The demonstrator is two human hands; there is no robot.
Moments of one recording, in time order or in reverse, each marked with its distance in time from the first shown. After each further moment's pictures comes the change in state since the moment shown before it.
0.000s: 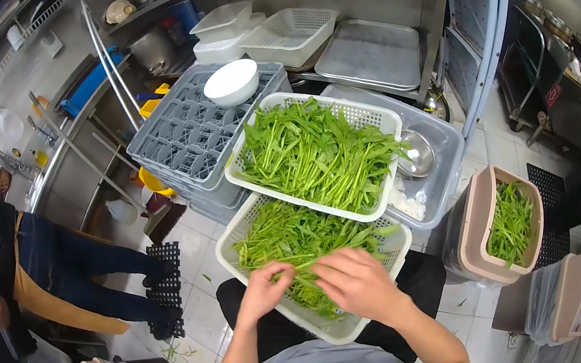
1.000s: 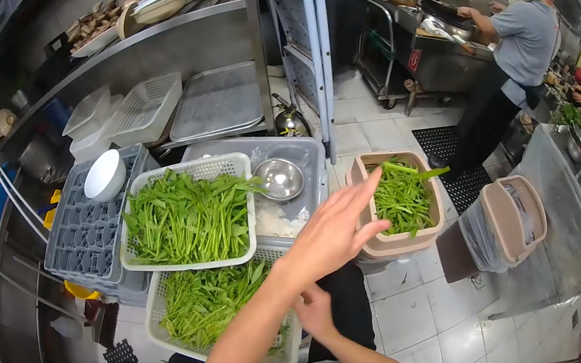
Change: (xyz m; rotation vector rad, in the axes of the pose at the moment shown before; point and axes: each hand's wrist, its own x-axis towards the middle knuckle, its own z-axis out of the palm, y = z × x) left_hand 0.065 0.255 0.231 0.120 -0.329 1.123; right_hand -0.112 0.019 0.017 0.346 0.746 0.701
